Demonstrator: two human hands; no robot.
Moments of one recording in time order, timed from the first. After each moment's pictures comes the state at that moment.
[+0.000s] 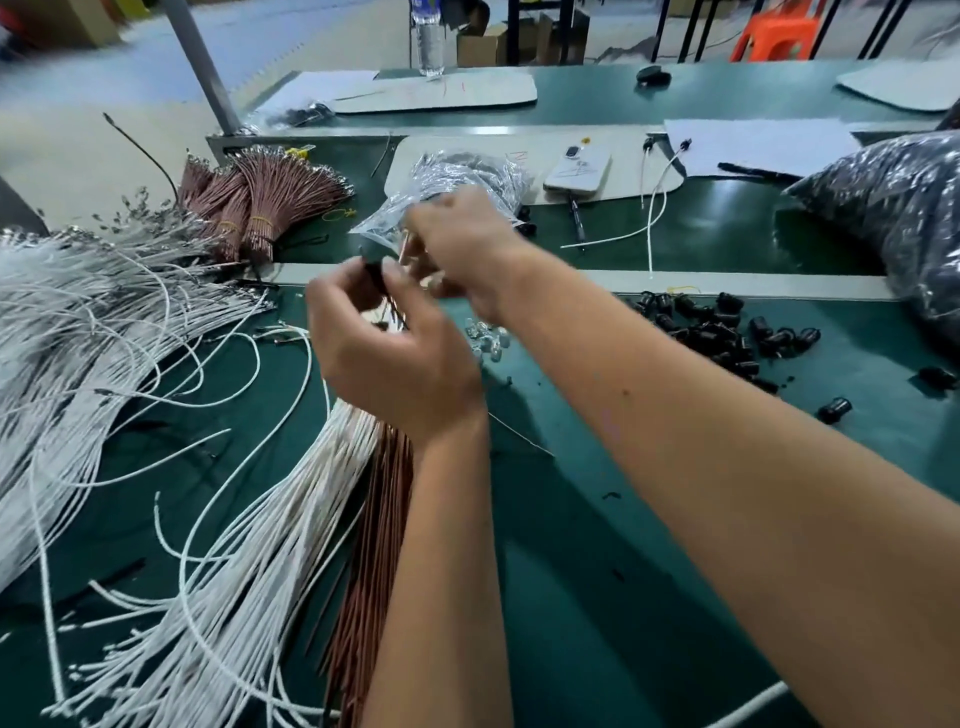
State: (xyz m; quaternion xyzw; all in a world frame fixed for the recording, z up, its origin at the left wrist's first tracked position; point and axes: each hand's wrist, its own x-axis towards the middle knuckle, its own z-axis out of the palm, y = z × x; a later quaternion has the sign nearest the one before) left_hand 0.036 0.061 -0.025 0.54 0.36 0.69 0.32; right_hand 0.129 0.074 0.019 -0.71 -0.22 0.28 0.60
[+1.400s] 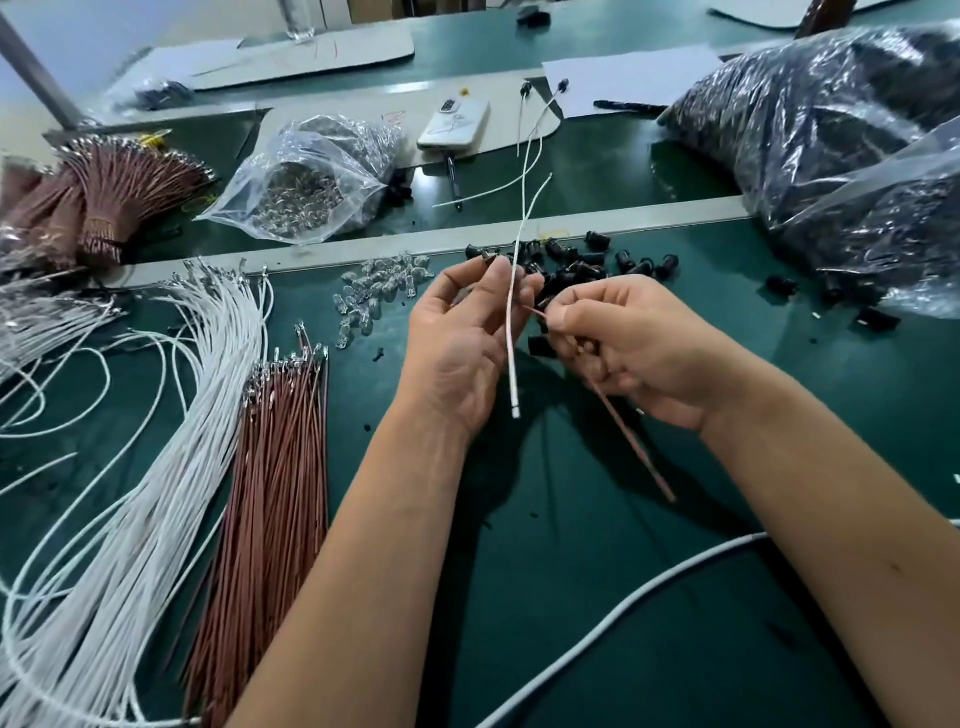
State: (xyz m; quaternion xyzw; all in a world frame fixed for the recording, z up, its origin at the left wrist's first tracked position) left_hand 0.085 -0.035 -0.045 0.35 0.18 0.15 0.91; right_hand 0.136 -0.182 -0.036 -0.66 -0.20 0.32 0.65
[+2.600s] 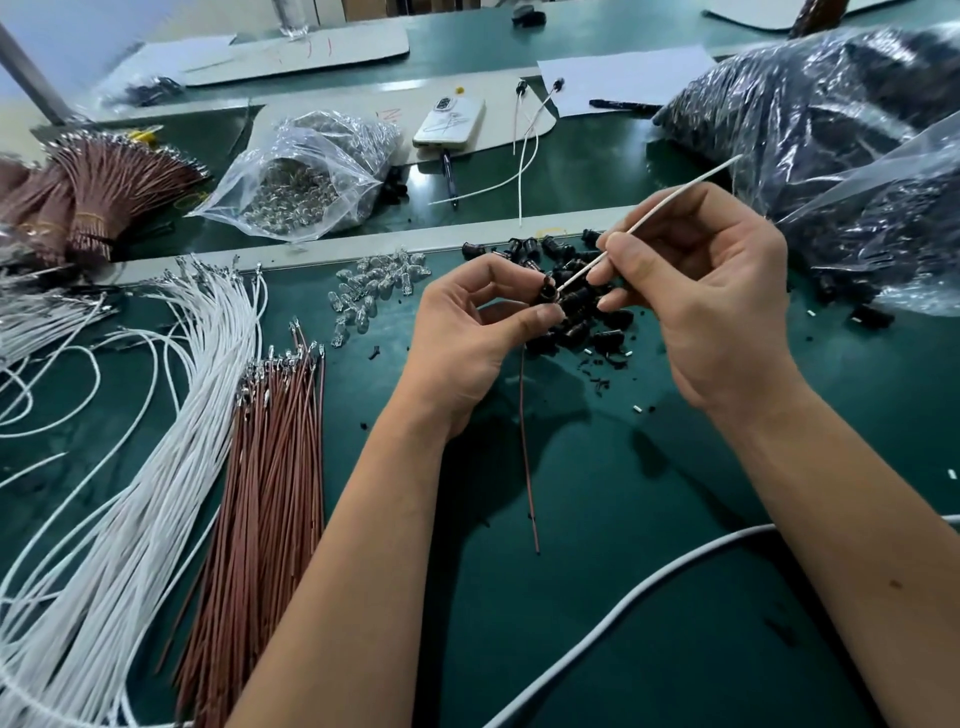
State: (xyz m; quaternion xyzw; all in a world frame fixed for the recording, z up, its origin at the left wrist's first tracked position) left_hand 0.078 -0.030 -0.056 0.65 0.04 0.15 0.75; right_hand 0.139 -0.193 -0.035 -0.60 -0.27 -0.05 0.75
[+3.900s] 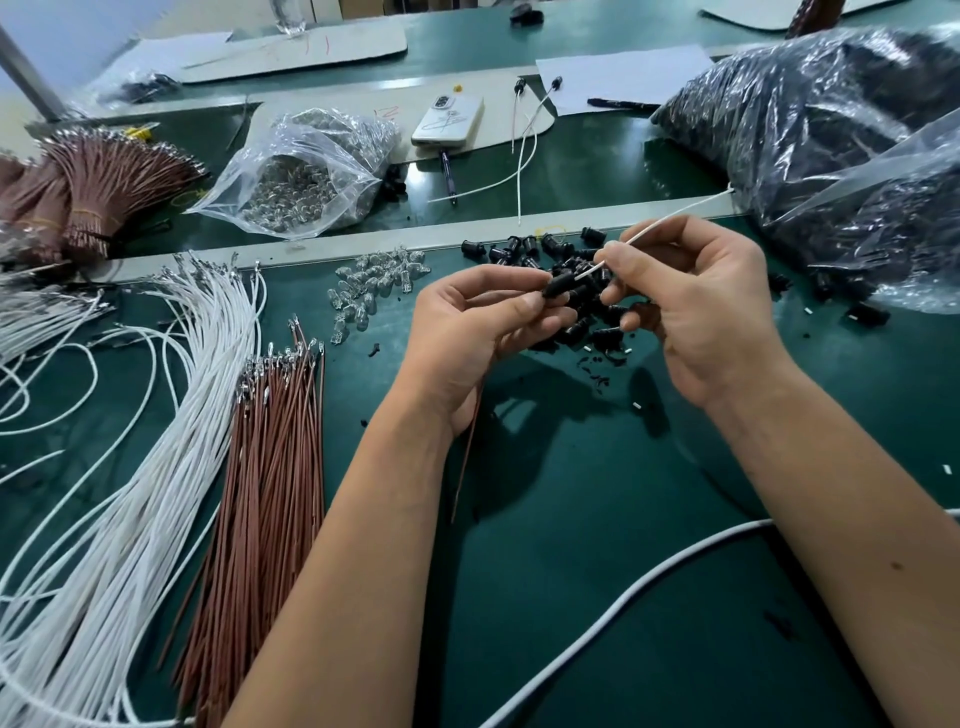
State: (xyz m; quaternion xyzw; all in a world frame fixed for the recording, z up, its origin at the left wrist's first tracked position) left_hand 0.076 -0.030 -0.051 0.53 0.09 0.09 0.84; right_hand 0.143 -0.196 -0.037 -0.63 -0.12 0.04 0.77
